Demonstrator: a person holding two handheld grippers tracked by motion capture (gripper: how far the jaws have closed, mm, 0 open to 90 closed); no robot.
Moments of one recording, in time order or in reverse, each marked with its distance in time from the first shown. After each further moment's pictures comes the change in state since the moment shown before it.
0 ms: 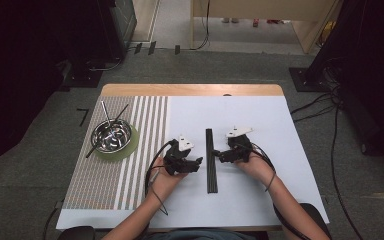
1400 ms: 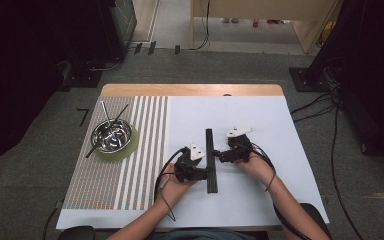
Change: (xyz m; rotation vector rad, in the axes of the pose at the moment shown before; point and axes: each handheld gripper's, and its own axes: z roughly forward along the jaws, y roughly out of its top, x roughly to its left) left arm -0.025 -0.008 0.018 0.000 -0.046 0.046; right arm 0.000 0.000 0.000 0.000 0.001 0.001
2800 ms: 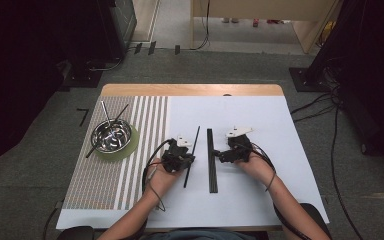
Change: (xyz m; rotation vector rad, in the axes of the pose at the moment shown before) left arm 0.049 0.002 -0.016 0.119 -0.011 -0.104; right arm 0.000 0.000 0.000 -0.002 0.000 -0.002
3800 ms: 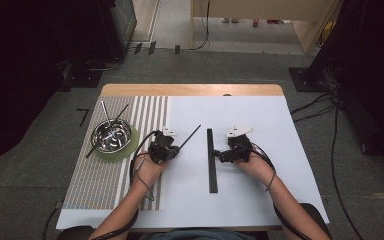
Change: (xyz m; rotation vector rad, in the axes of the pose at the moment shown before) left arm 0.040 0.002 -0.009 0.032 0.086 -0.019; right arm 0.000 0.000 0.000 -0.001 0.000 0.000
